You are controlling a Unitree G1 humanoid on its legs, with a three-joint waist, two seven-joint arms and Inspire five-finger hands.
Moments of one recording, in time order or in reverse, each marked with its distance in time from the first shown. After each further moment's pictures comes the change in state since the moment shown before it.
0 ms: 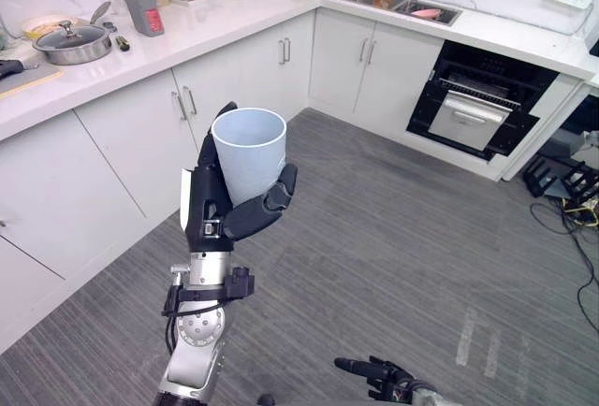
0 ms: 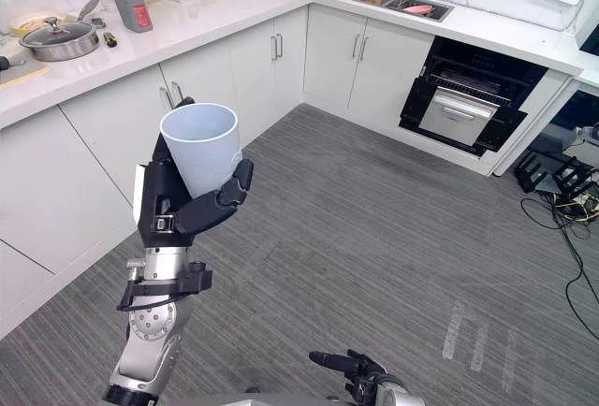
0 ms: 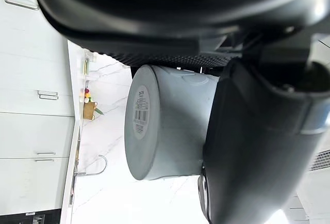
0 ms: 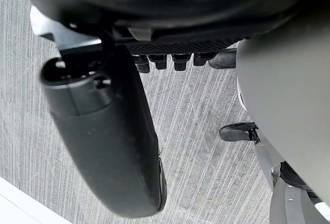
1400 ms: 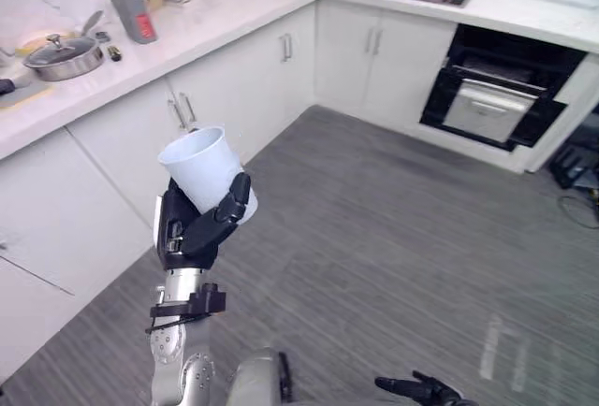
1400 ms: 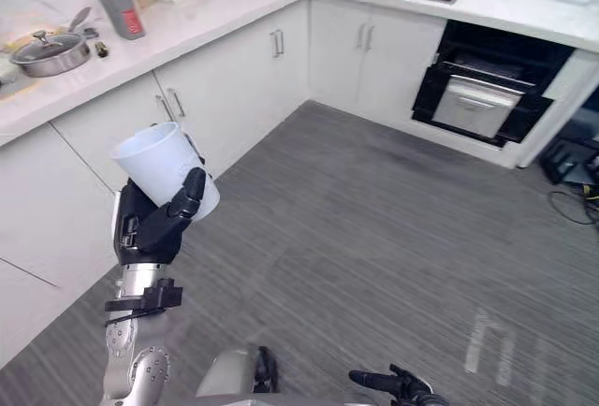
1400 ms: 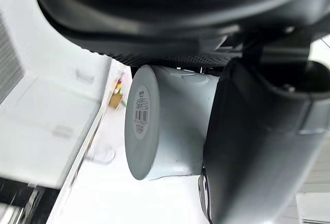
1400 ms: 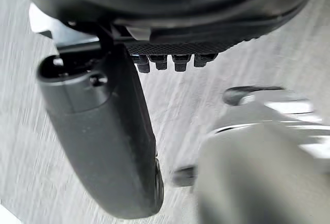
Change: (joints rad) left arm 0.120 -0.120 0.227 -0.046 -0.415 0.136 -0.380; right arm 0.045 -0.113 -0.199 0.062 -0.264 -0.112 0.092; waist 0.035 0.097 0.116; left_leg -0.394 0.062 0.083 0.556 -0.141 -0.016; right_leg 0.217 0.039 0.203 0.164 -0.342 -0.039
